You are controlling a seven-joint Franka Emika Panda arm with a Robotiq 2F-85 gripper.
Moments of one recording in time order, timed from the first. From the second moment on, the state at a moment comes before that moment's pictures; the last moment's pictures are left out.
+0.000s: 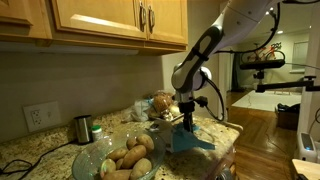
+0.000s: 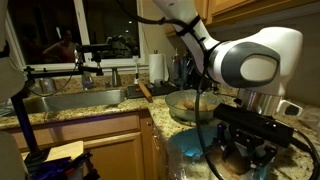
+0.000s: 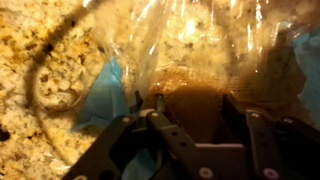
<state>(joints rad) -0.30 0.41 -0.05 -2.00 0.04 2.31 -0.62</state>
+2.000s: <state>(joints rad) -0.22 0.29 -0.08 -2.10 0.00 2.28 -0.37</state>
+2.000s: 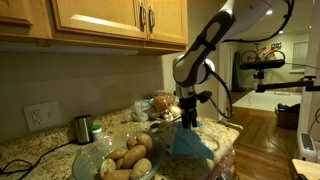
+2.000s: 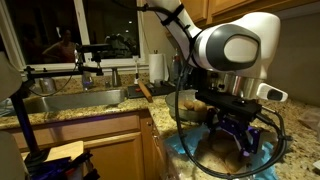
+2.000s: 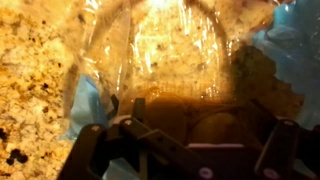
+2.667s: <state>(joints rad) -0.17 0.33 -0.08 -2.10 0.00 2.43 -0.27</state>
